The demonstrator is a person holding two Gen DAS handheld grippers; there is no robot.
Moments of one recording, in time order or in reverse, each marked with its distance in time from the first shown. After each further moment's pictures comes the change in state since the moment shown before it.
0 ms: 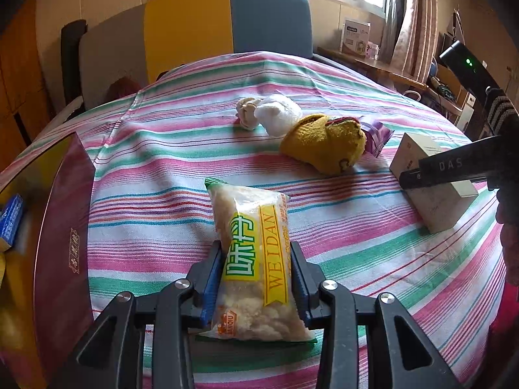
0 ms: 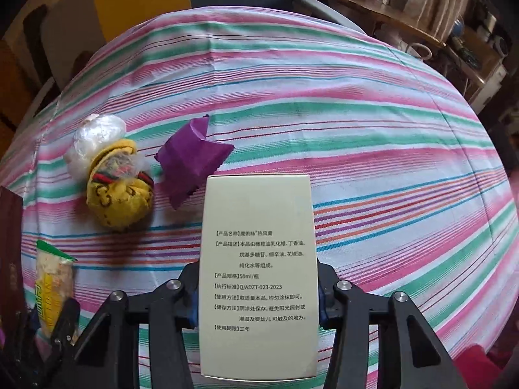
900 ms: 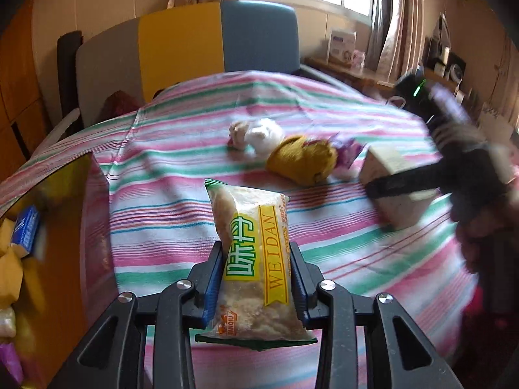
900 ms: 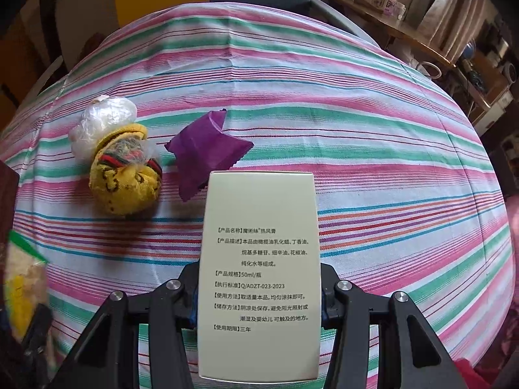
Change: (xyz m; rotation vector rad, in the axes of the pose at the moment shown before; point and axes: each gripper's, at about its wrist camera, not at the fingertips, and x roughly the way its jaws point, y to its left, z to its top) left arm -0.059 0.004 0.004 0.009 -0.041 -0.059; right arm -0.008 0.015 -0.008 -0.084 -0.010 -0.030
